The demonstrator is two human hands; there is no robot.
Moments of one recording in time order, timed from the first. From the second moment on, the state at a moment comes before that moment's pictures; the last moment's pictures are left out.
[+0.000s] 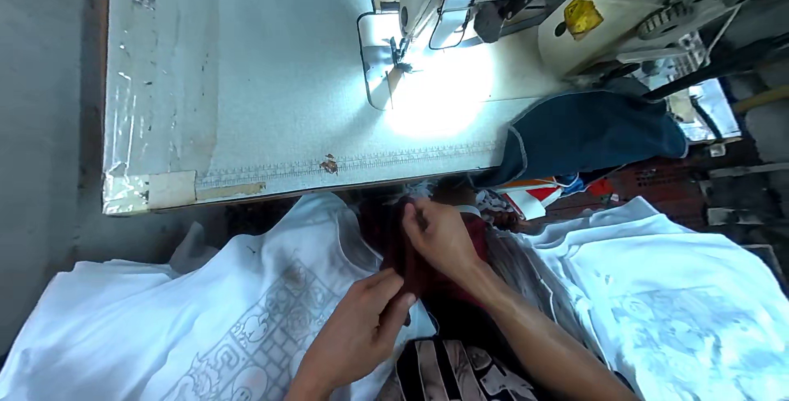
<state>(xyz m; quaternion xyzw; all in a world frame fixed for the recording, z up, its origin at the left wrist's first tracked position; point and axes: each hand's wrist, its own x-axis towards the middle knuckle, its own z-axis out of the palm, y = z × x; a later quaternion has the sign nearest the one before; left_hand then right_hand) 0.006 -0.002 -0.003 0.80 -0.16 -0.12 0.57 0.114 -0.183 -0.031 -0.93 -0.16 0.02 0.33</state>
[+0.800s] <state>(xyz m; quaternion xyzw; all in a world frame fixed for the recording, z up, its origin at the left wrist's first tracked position) 0.016 0.014 -0.006 0.73 0.01 -0.10 0.68 0.111 -0.203 0.015 -0.75 -0.38 0.15 0.51</state>
